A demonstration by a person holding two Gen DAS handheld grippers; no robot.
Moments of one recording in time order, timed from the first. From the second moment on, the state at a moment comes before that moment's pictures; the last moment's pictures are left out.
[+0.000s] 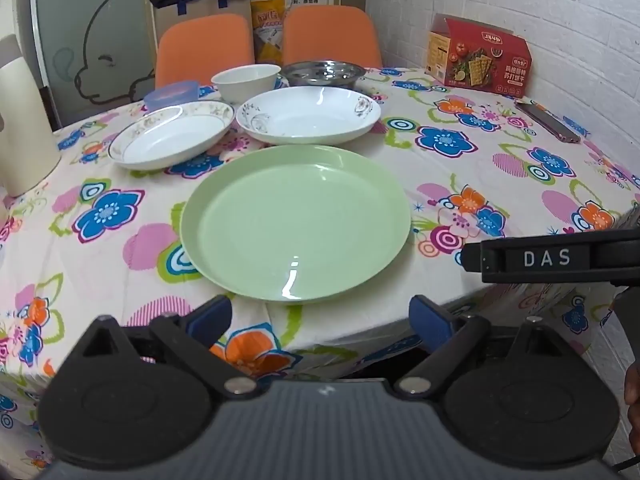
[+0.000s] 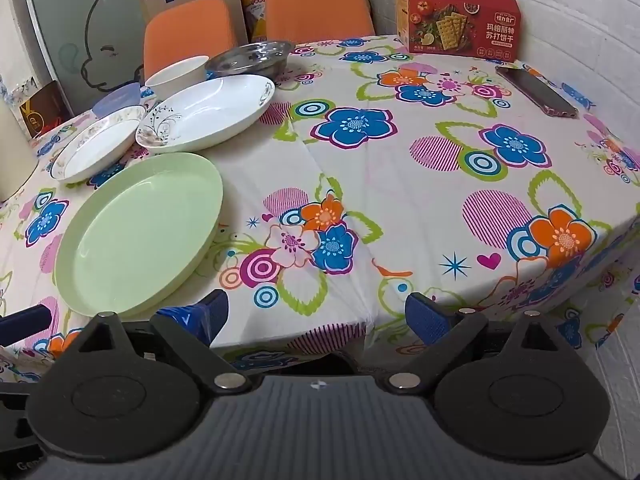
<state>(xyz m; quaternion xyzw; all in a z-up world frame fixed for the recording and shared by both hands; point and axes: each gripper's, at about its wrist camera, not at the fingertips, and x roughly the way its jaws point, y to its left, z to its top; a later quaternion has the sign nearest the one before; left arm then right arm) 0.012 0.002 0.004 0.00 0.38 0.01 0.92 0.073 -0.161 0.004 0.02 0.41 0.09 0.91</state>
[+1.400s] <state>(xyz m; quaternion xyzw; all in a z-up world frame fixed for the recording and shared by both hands) 0.013 0.012 0.007 -0.02 0.37 0.01 0.93 0.077 -0.145 0.010 0.01 0.42 0.12 0.90</state>
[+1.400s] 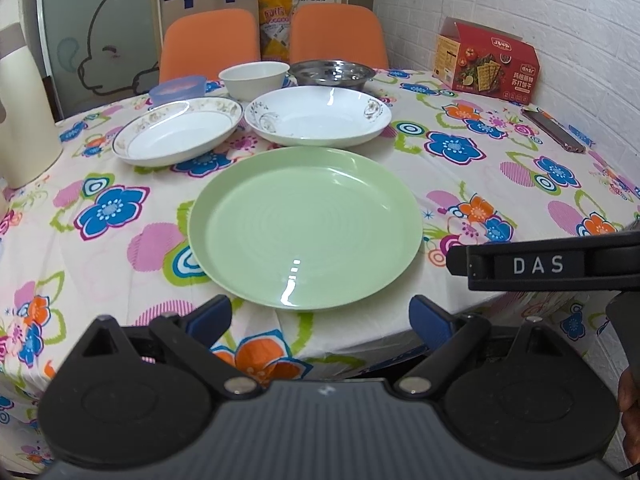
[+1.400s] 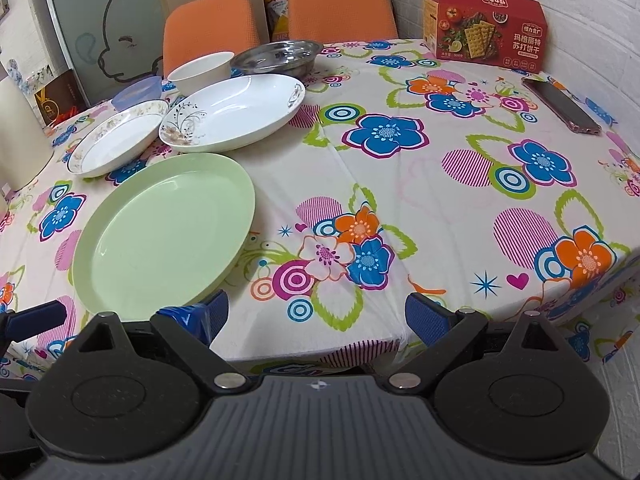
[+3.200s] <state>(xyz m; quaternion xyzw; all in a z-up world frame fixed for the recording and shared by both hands) 0.112 0.098 -0.006 -0.07 0.43 0.09 0.90 0.136 -0.084 -0.014 -0.07 0.38 0.22 0.90</state>
